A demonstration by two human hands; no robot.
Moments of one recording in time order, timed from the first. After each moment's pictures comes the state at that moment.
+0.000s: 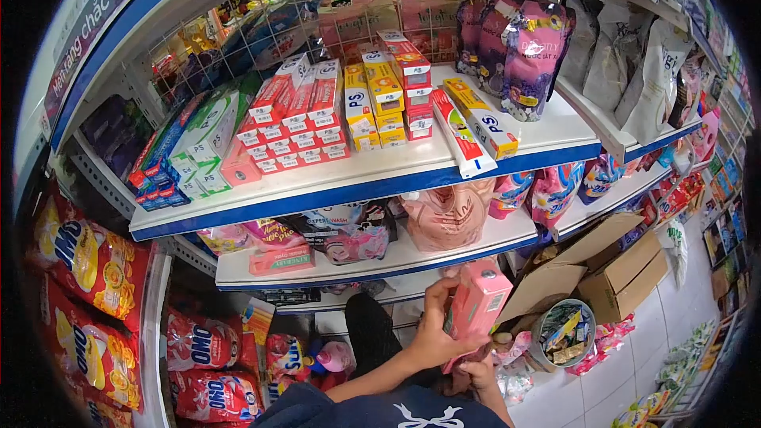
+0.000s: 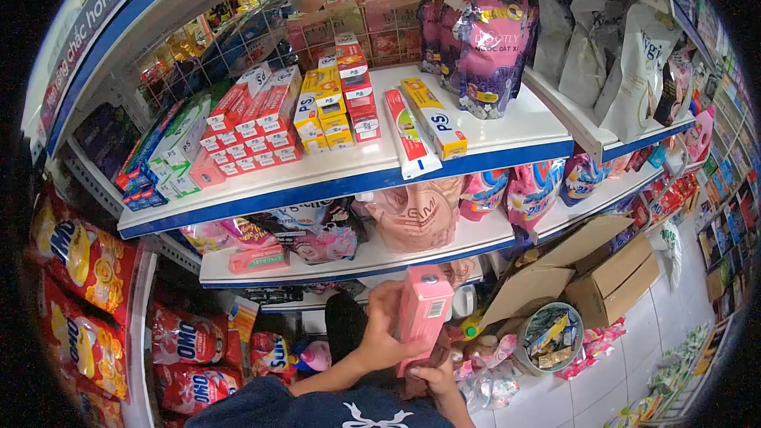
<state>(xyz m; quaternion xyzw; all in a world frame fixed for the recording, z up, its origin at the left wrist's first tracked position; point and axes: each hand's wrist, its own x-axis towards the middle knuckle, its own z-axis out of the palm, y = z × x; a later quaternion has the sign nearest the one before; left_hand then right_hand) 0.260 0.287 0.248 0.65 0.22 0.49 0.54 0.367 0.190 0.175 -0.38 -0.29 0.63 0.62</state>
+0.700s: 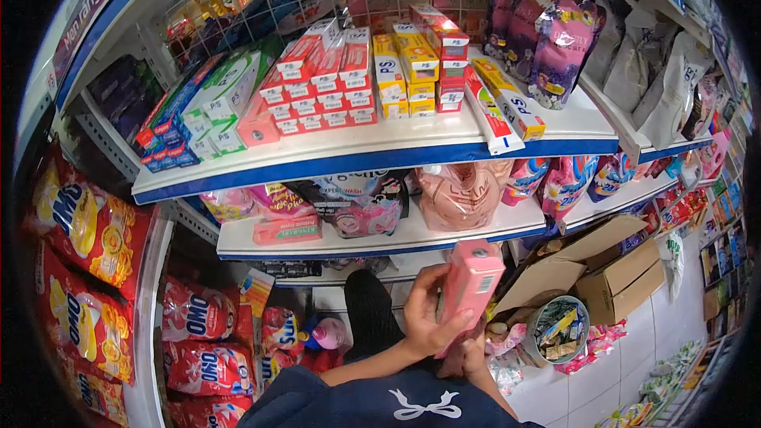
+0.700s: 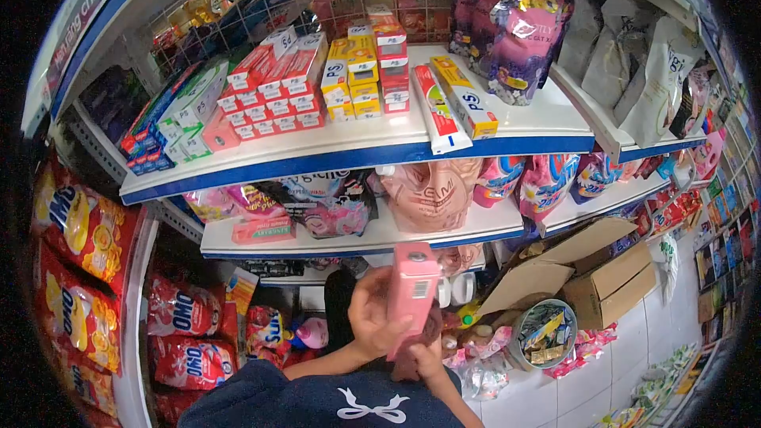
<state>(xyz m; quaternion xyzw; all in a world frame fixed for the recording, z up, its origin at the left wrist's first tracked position) 0.249 0.274 0.243 0.51 0.21 0.65 0.52 0.334 0.208 0.187 -0.39 -0.25 0.58 0.67</state>
